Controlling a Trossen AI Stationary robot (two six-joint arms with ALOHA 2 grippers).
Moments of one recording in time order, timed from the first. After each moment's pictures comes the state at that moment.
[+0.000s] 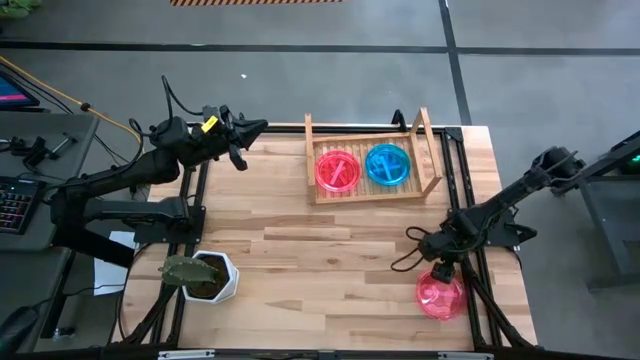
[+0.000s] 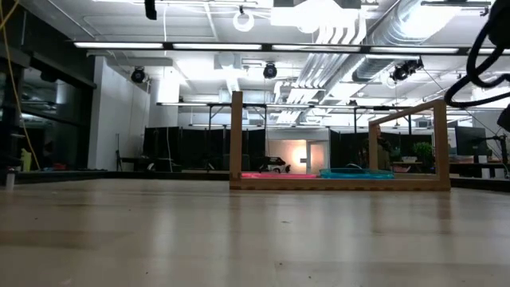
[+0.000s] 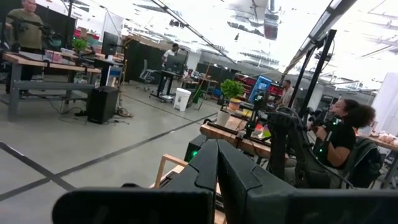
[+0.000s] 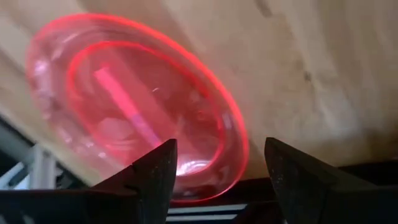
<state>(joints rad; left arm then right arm) 0.37 0.83 0.81 0.20 -0.03 -0.26 0.53 1.07 0.43 -0.79 -0.43 1.09</state>
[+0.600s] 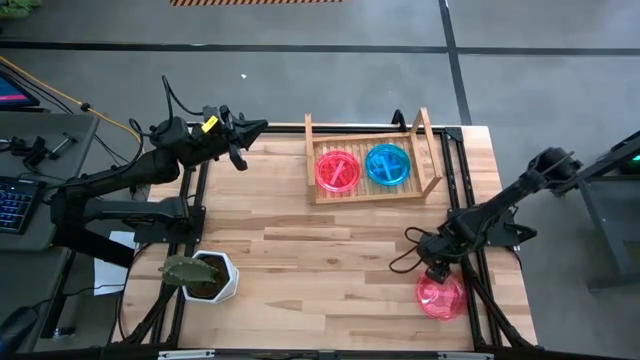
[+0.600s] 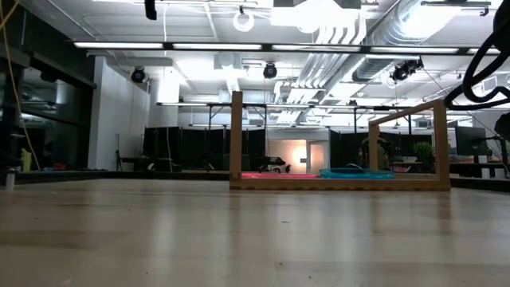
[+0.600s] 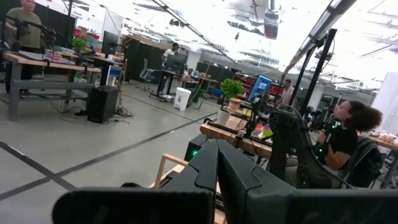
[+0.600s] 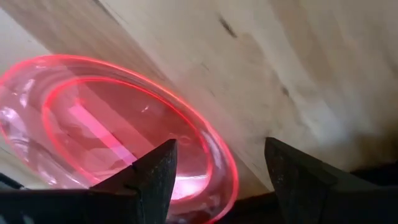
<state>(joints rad) 0.37 0.83 0.81 0.20 -0.03 -0.26 0.55 1.12 0.42 -0.76 -0.36 1.22</state>
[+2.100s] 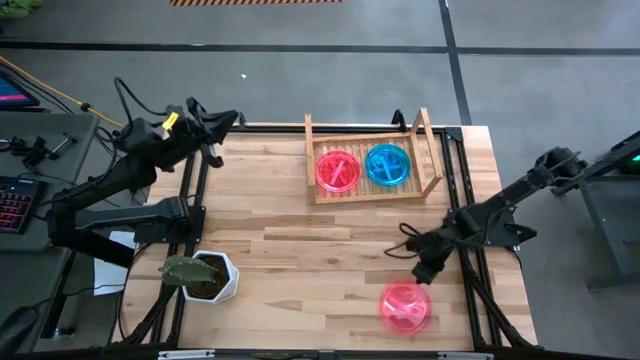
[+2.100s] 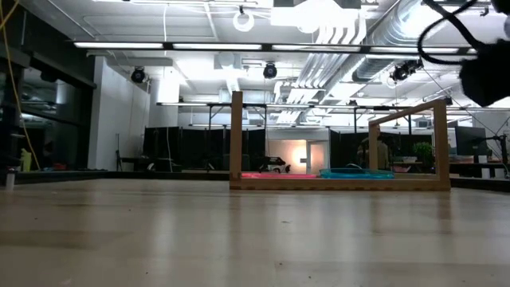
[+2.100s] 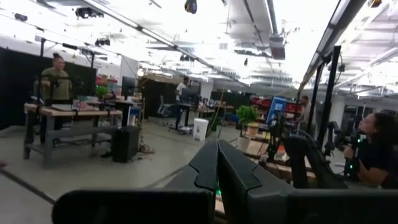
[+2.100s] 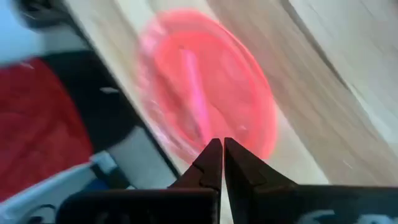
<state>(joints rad) 0.43 0.64 0.82 0.14 -0.04 -0.12 0.51 1.02 0.42 -0.33 -0.39 1.35</state>
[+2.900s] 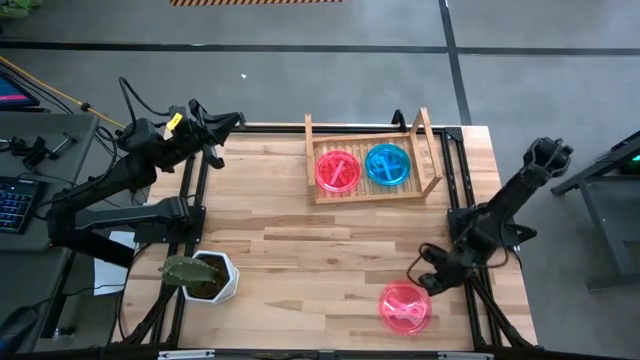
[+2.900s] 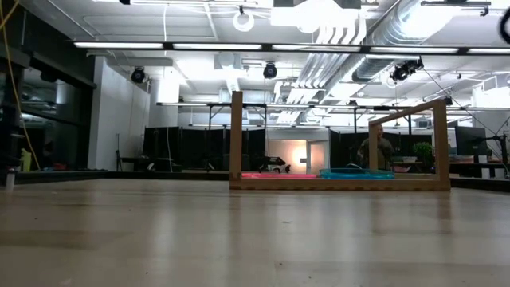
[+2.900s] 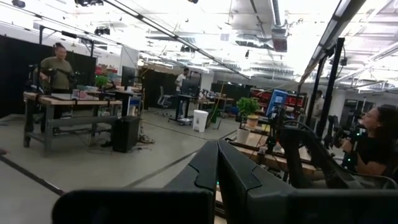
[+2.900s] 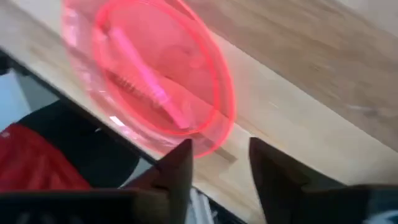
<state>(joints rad) 0.43 0.64 0.82 0.09 -0.04 -0.14 0.85 1.03 0.42 -0.36 -0.15 1.96</state>
